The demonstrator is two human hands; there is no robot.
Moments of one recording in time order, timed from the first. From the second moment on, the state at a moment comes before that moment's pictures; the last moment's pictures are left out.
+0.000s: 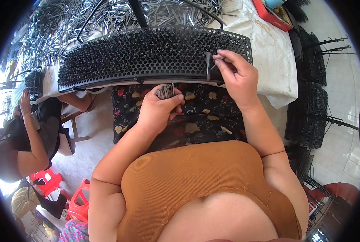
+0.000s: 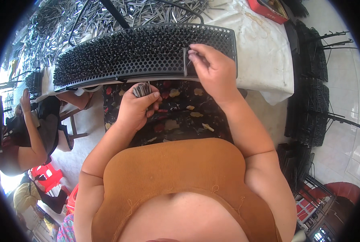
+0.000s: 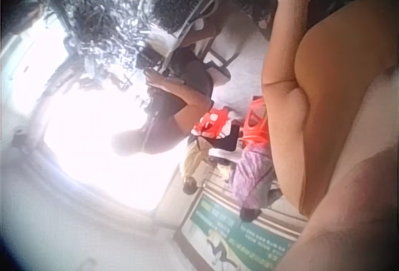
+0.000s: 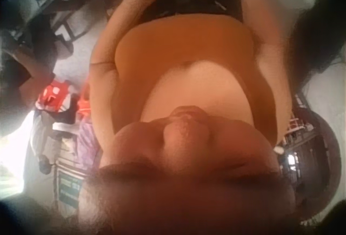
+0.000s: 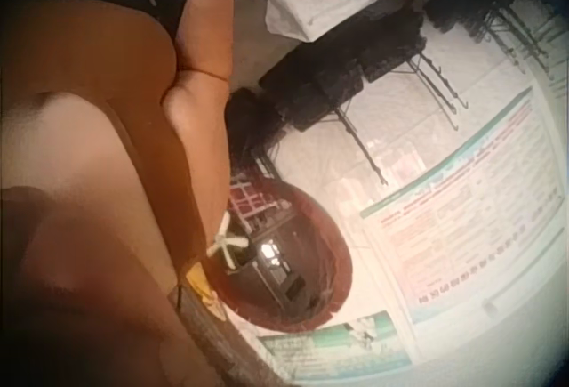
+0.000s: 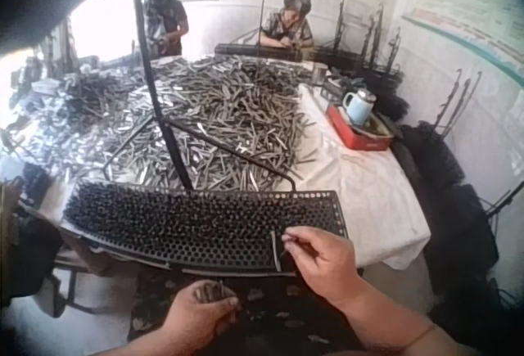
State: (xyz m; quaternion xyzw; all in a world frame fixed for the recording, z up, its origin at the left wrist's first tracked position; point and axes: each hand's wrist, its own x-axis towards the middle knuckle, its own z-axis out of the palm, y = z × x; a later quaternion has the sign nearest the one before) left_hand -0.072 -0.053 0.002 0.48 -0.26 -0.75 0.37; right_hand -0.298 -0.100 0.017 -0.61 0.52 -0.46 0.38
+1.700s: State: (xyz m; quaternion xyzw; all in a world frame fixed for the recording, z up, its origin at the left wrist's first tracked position) left_hand -0.072 -0.067 0.010 0.53 -0.26 -0.75 0.32; right_hand -0.308 -0.129 0.019 -0.78 0.42 -0.45 0.06
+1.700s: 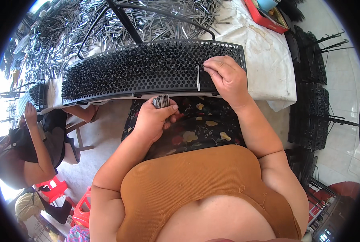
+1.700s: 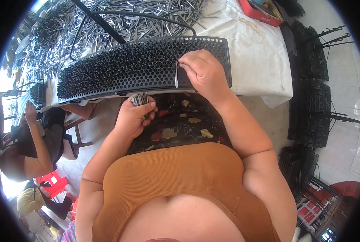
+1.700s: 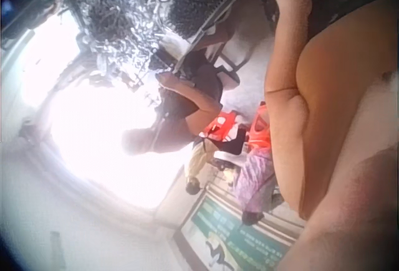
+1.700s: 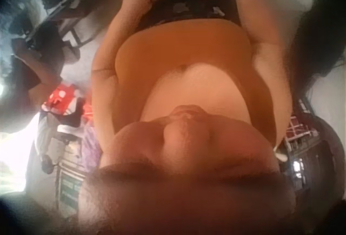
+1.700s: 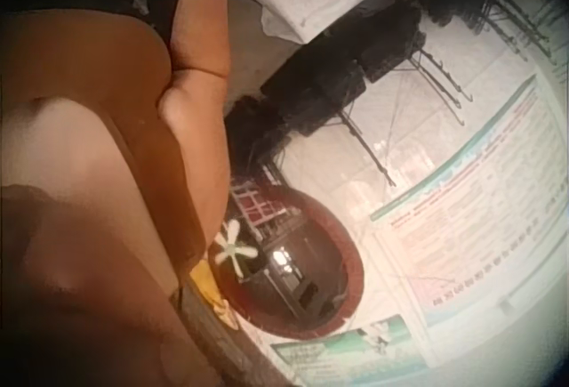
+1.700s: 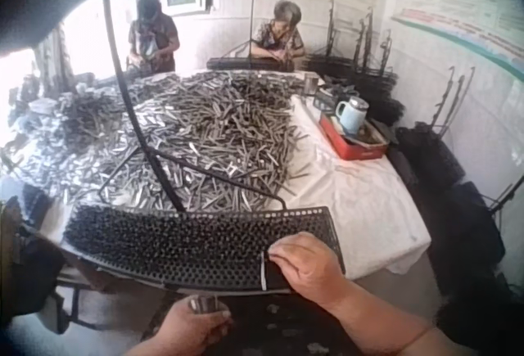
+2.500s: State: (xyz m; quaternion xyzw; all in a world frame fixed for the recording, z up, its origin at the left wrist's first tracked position) left_hand -0.097 -0.075 0.008 0.49 -0.27 -0.77 0.29; right_hand -0.314 -0.105 0.011 -0.68 0.45 -0.56 0.14
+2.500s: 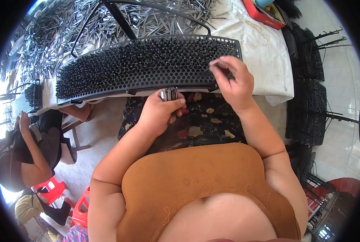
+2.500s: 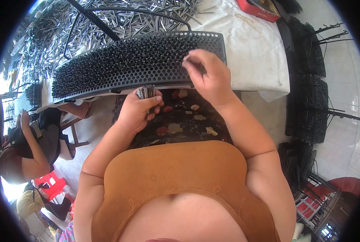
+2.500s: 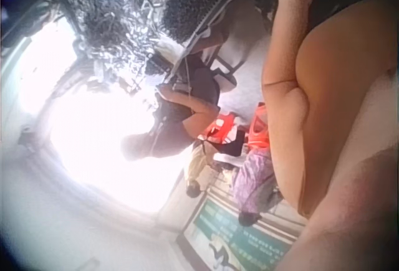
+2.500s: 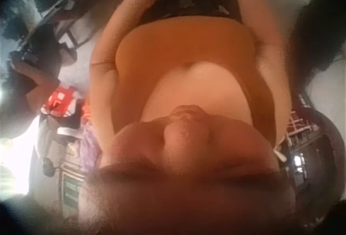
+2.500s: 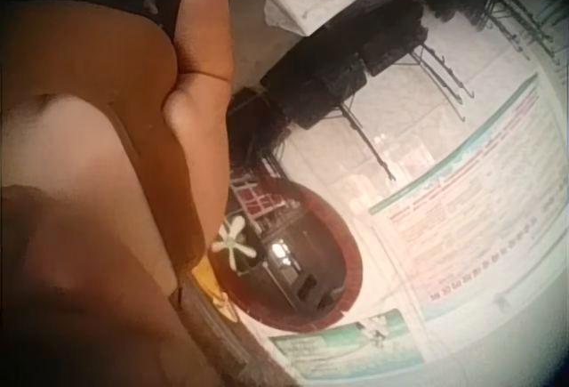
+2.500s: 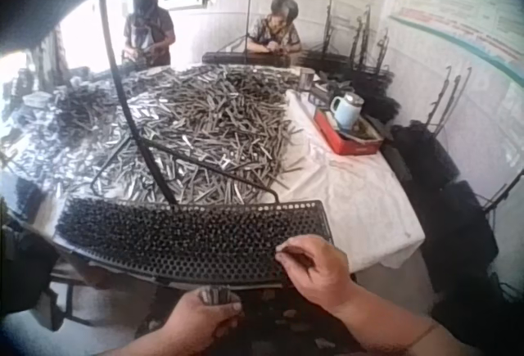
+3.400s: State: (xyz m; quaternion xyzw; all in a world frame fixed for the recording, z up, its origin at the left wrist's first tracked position) left_hand 0.240 -0.165 0.109 0.48 -0.32 -0.42 0.70; right_hand -0.305 -0.109 0.015 -0.79 0.50 -0.35 -0.02
